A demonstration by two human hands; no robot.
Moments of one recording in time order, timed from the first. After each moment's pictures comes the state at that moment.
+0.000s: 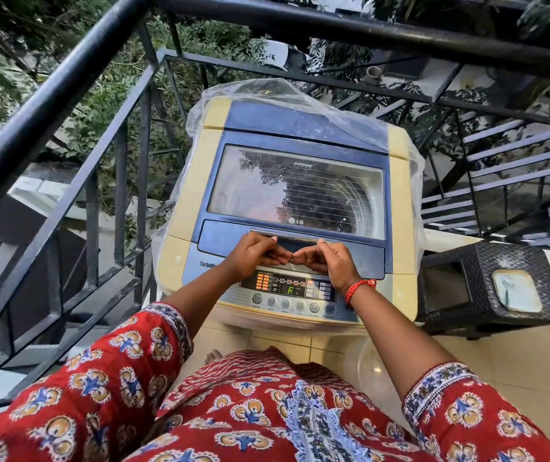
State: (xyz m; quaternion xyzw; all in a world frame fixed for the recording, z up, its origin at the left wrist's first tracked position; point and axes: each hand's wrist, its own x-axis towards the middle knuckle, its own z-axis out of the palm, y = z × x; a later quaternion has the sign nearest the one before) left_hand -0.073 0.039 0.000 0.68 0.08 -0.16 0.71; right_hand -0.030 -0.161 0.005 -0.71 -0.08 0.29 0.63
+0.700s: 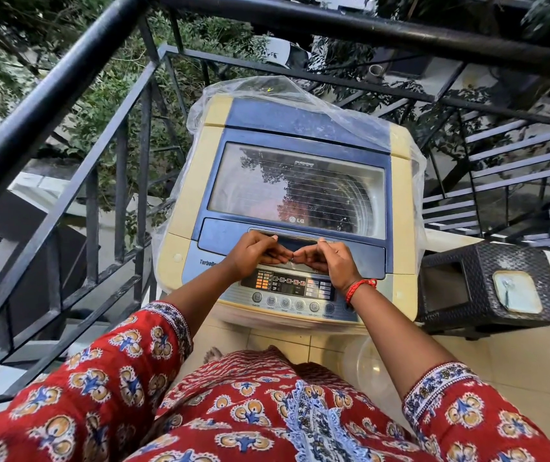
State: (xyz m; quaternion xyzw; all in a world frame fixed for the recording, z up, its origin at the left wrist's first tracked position) left_hand -0.073 0.039 0.001 0.69 0.07 -0.16 0.70; right_hand -0.030 -0.161 0.007 -0.71 -0.07 0.30 0.63
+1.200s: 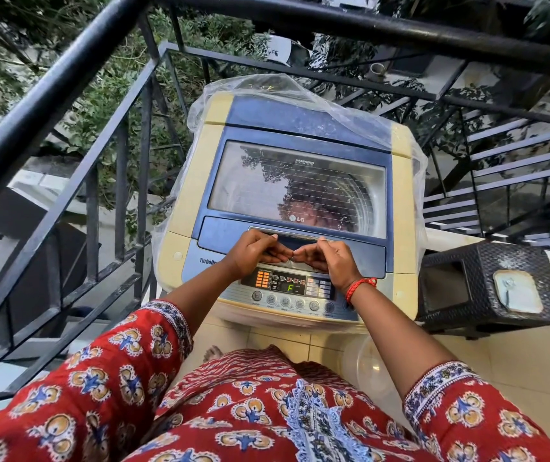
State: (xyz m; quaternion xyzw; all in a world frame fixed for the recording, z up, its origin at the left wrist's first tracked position) left_hand -0.073 0.038 0.000 0.68 0.08 -0.16 0.71; right_hand -0.028 -0.161 0.003 -0.71 -0.07 0.30 0.63
